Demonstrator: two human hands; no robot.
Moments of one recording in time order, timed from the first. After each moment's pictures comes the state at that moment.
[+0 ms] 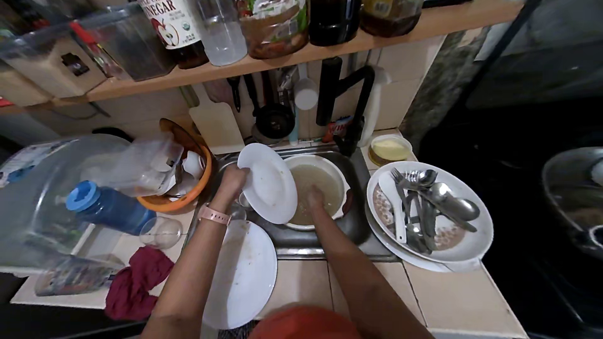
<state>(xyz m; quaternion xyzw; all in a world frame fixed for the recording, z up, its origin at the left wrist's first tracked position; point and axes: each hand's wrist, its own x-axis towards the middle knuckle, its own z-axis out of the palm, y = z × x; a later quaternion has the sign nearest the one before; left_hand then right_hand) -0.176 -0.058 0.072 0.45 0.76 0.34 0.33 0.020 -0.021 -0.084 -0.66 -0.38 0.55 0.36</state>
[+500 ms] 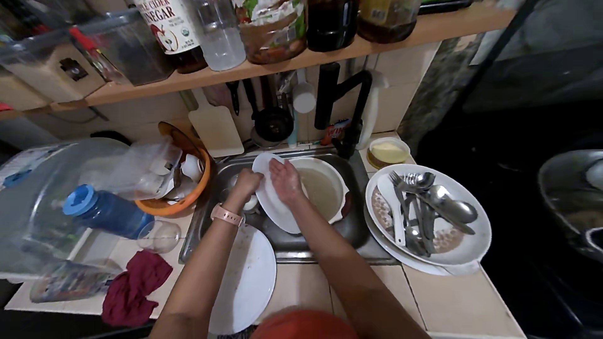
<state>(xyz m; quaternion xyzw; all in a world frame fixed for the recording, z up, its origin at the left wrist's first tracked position) -0.147 -0.047 0.065 0.44 0.74 0.31 0.40 -0.041 -0.024 0.002 -0.28 -0.30 0.74 0.53</state>
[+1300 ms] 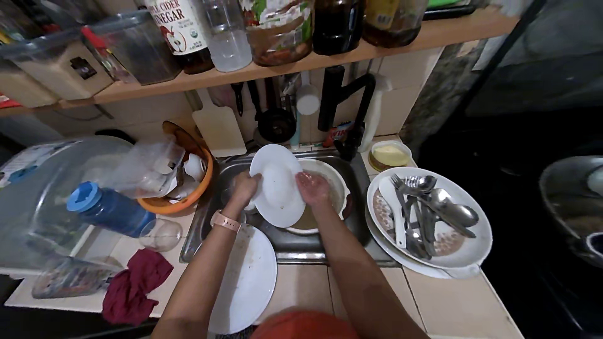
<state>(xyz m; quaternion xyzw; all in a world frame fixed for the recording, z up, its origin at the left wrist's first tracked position) -0.161 -0.054 0.052 0.48 0.72 0.35 0.36 0.014 0.006 -0.065 -0.27 -0.04 0.74 0.62</state>
